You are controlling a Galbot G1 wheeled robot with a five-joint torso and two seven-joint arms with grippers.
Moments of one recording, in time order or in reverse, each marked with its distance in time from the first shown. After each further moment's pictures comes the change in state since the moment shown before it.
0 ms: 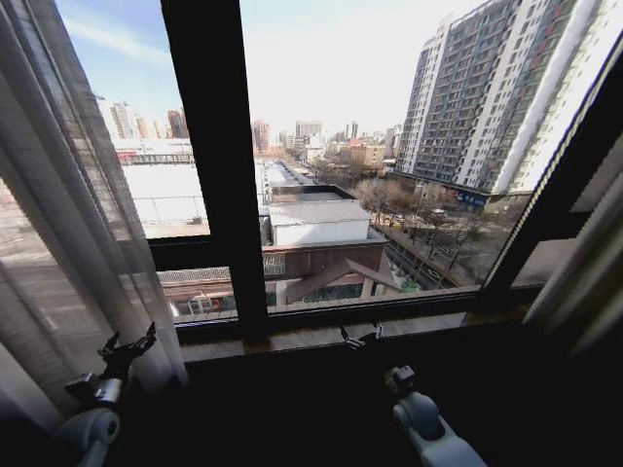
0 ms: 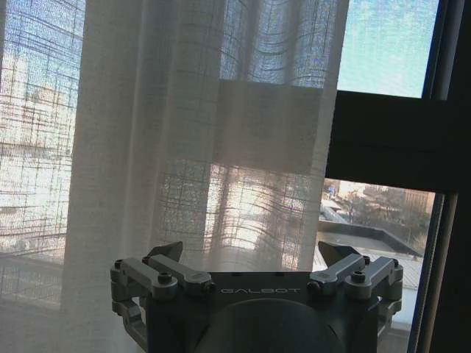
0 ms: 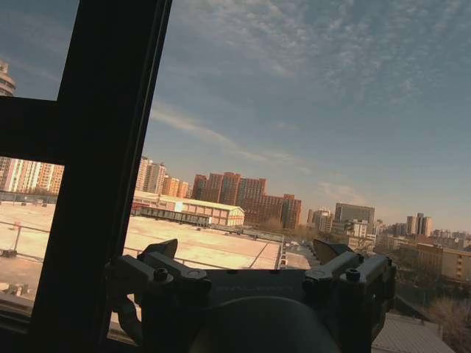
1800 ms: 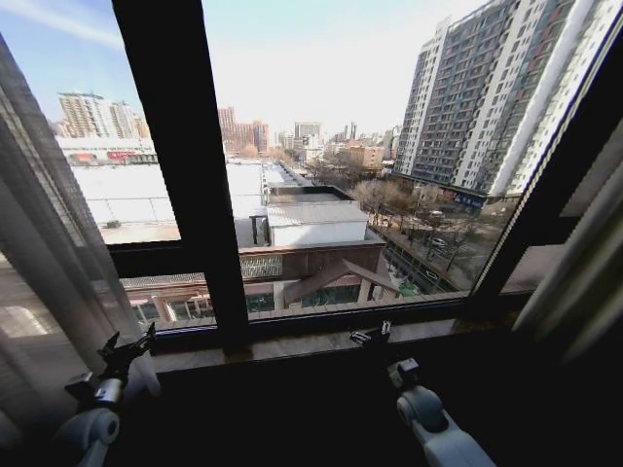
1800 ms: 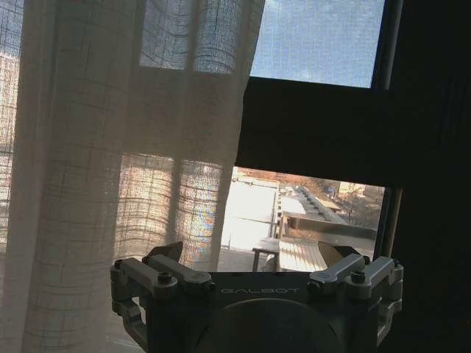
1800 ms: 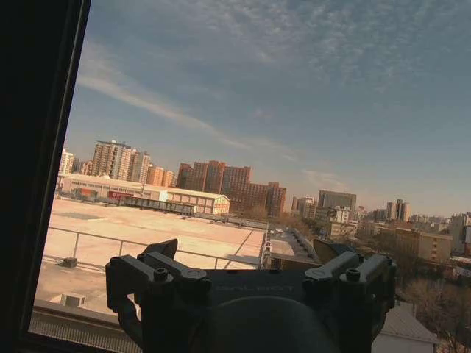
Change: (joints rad) left arm 0.000 0.000 0.000 0.000 0.000 0.000 0.000; right arm 0.031 -0.016 0.014 -0.015 0.036 -0.056 0.028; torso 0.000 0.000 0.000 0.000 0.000
